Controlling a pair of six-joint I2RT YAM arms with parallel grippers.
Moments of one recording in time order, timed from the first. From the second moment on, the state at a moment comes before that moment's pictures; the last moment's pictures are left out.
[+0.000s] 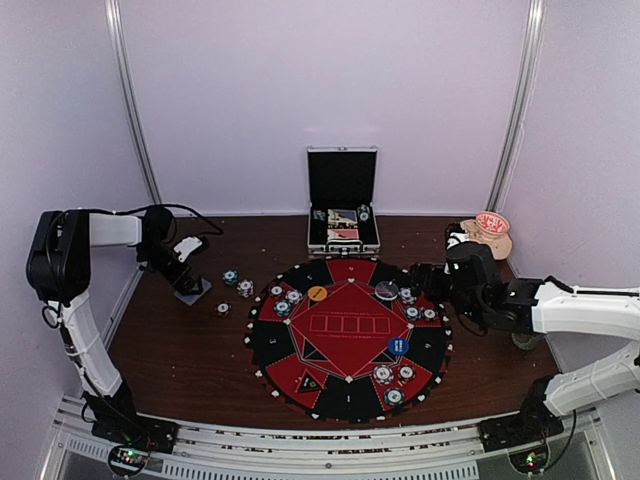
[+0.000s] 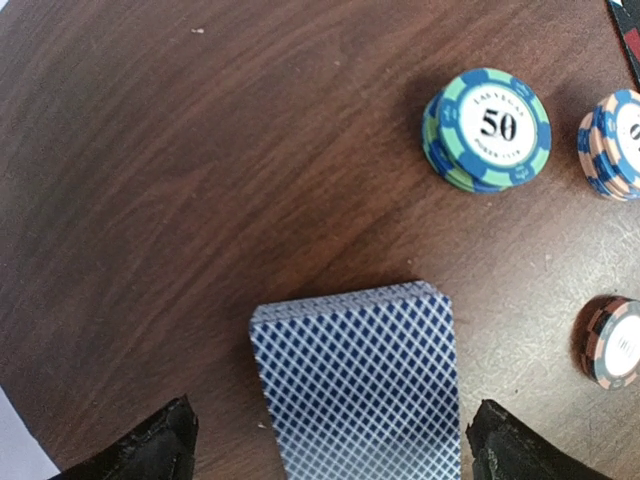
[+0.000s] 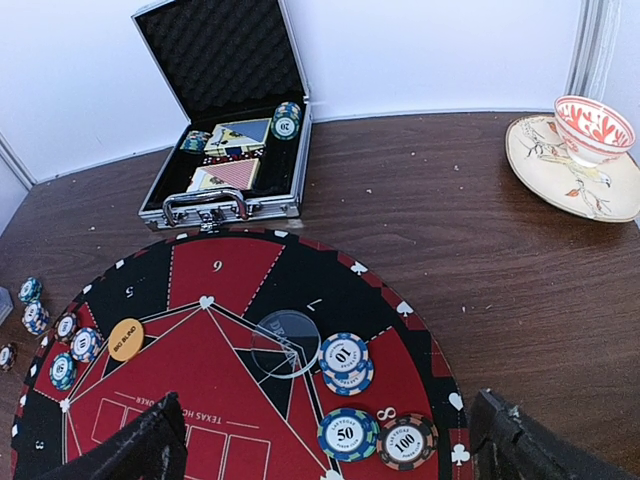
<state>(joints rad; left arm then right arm) -0.02 1.88 1.23 -0.56 0.21 0.65 0.79 1.17 0.66 -0.02 0.58 0.52</state>
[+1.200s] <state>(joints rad) -0.02 1.98 1.31 -0.65 0.18 0.66 0.80 1.17 0.66 -0.02 0.59 0.51</state>
